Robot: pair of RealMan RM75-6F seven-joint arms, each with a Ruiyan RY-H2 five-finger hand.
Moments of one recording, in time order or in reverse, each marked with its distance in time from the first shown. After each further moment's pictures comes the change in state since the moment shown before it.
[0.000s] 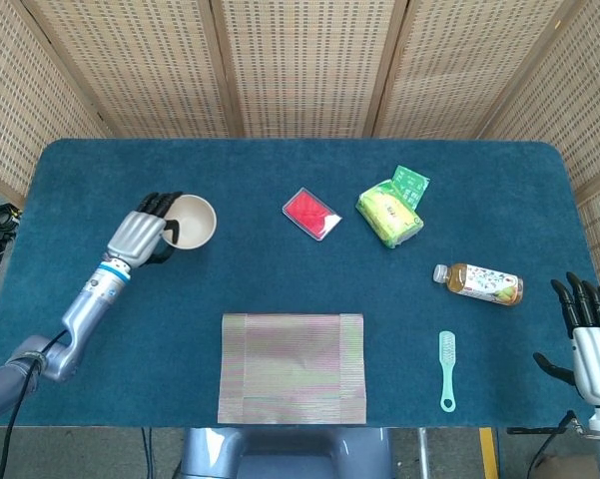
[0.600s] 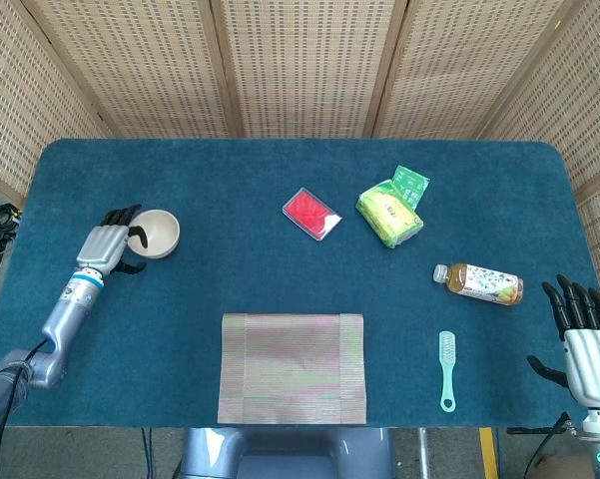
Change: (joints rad) left arm 0.067 -0.013 -0.003 0.057 -0.096 -0.058 -0.088; right arm 0.001 -0.005 -0.011 -0.009 -0.019 0.001 -0.015
